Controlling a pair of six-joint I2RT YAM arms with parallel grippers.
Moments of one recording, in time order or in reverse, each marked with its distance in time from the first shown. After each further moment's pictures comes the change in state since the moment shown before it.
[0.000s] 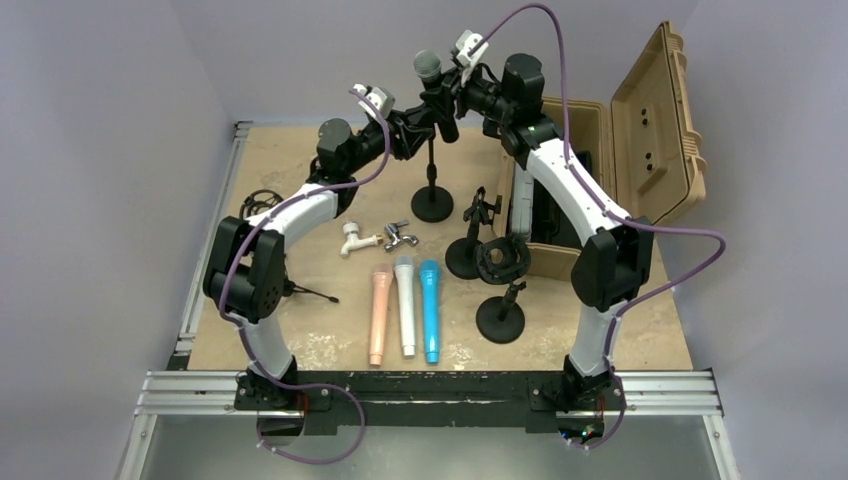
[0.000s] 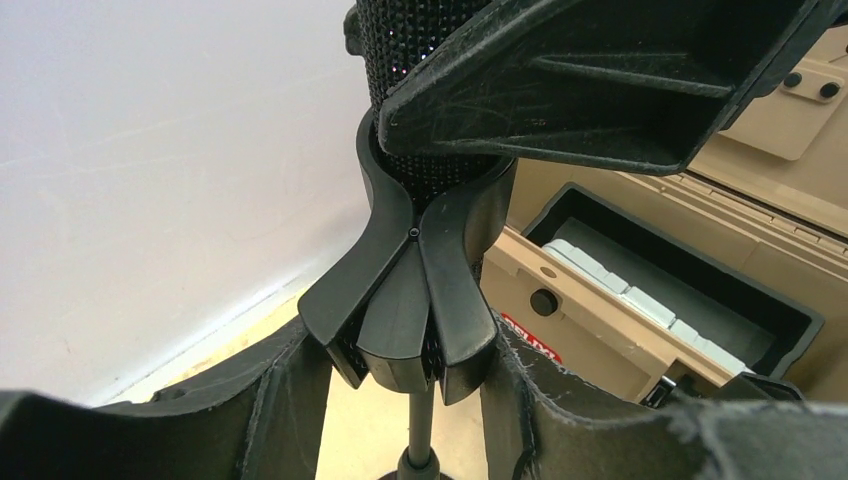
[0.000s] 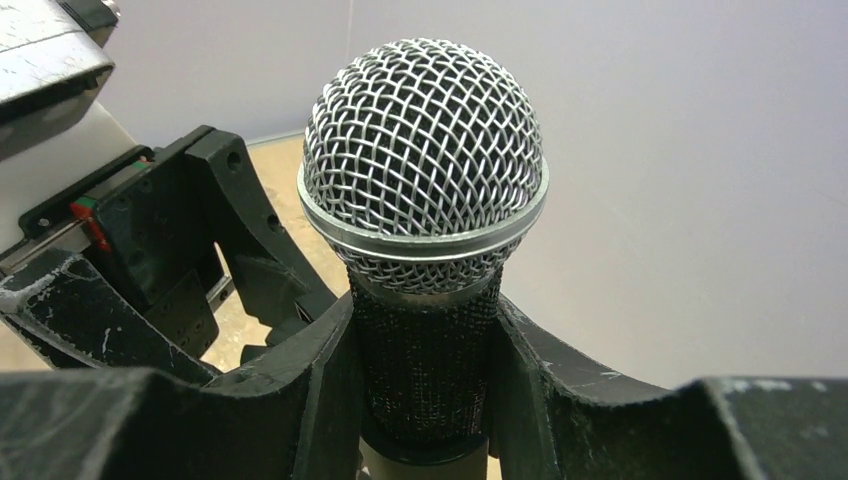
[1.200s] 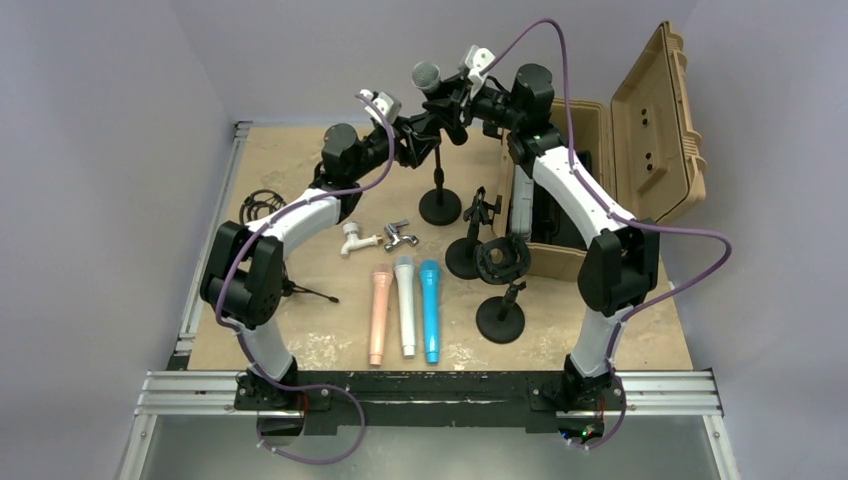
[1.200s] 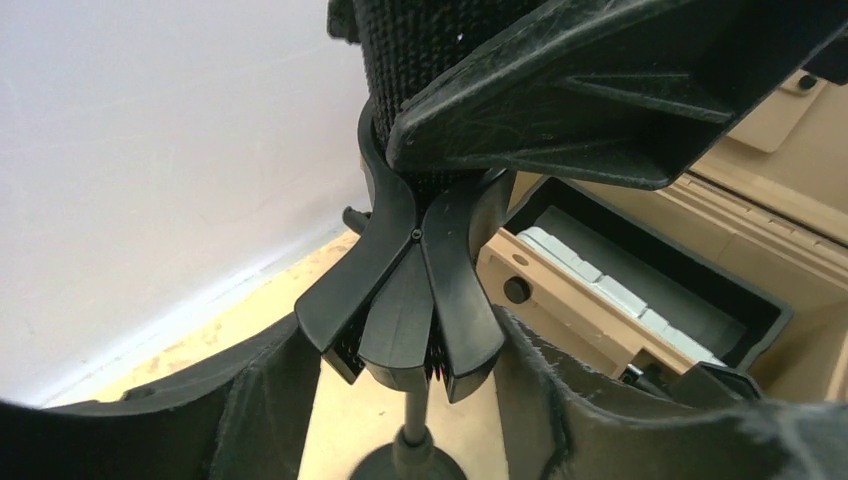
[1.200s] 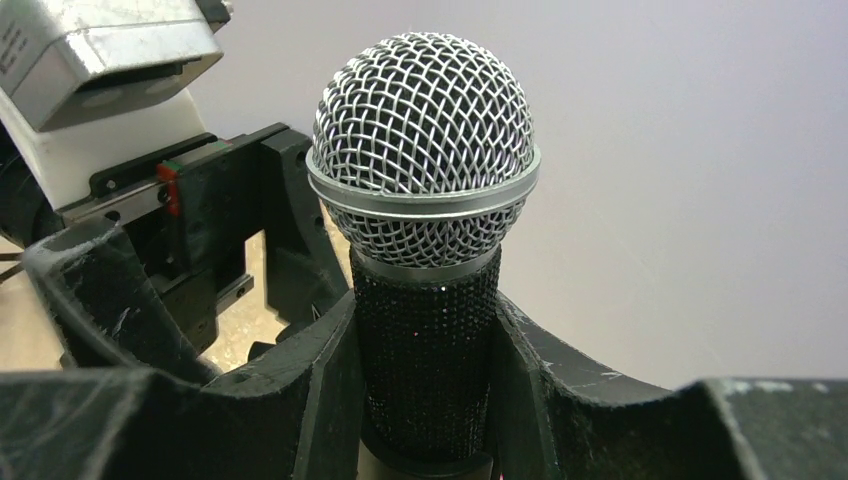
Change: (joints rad) left arm -0.039 -0.040 -0.033 -0.043 -0.044 -0.007; right arm -0.034 -0.045 -0.138 0.175 -0.182 -0.023
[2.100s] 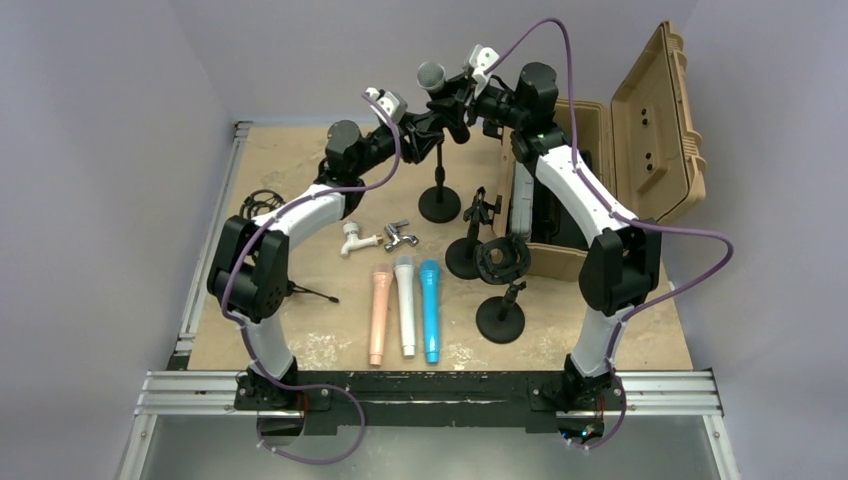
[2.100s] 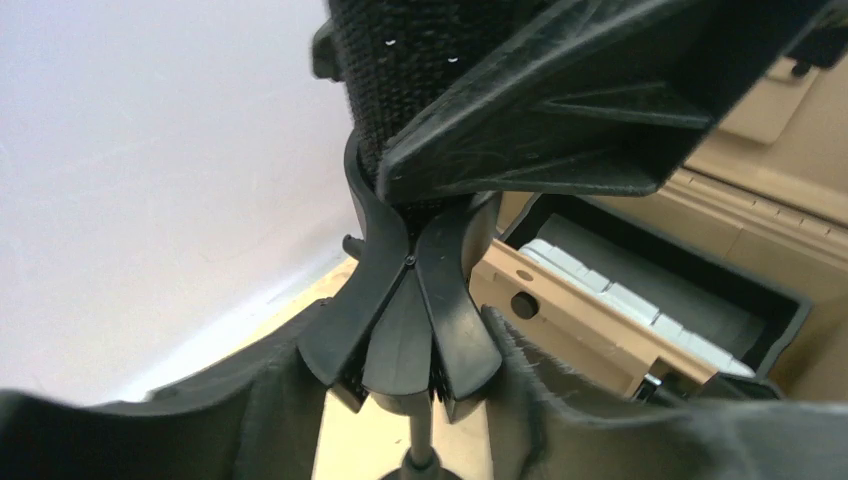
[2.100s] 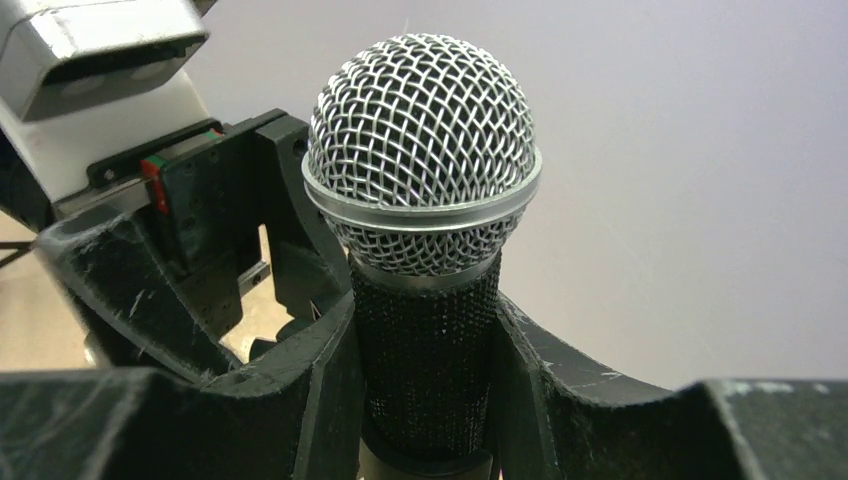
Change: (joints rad) left arm -0.005 0.045 0.047 0.052 0.052 0.052; right arm -0.014 0.000 0.002 -0.009 -0.023 -0.010
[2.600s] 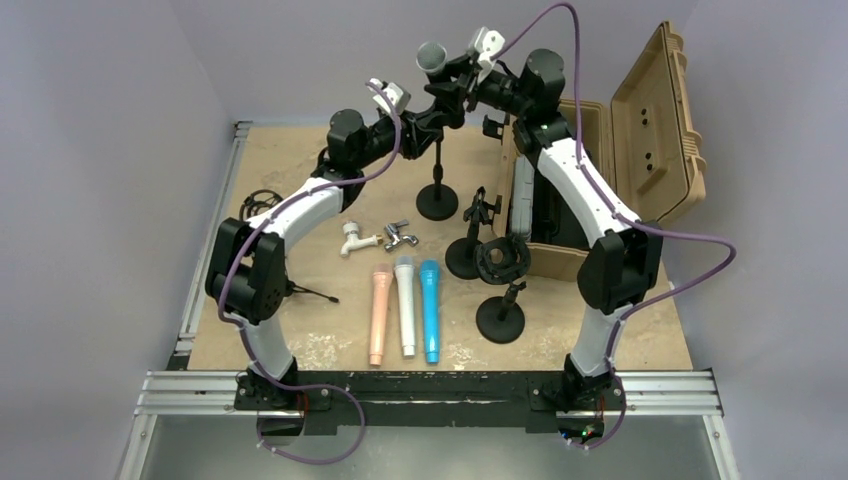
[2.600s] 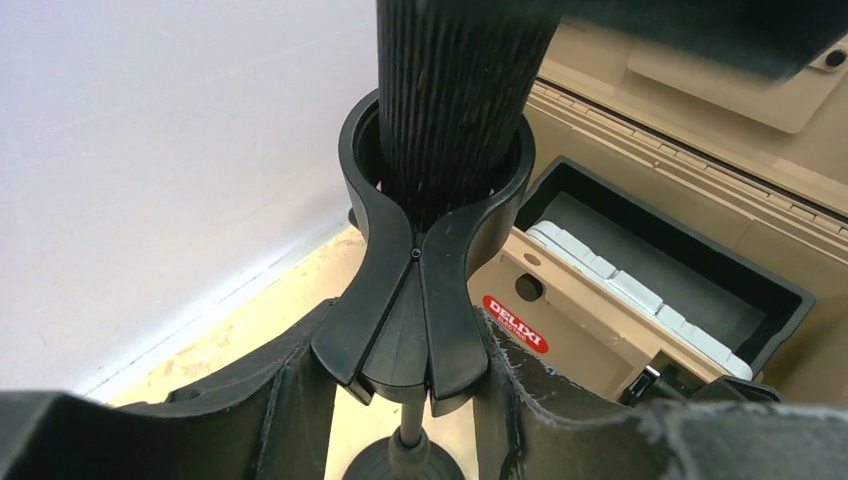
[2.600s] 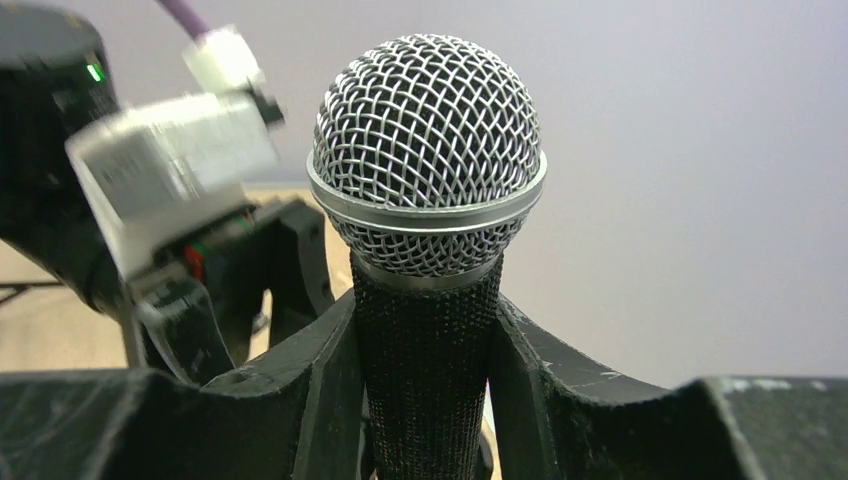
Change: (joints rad) left arm -0.002 -0.008 0.076 -0.208 -0.029 0.014; right arm -0.002 0.007 0.075 0.014 -0.008 0.013
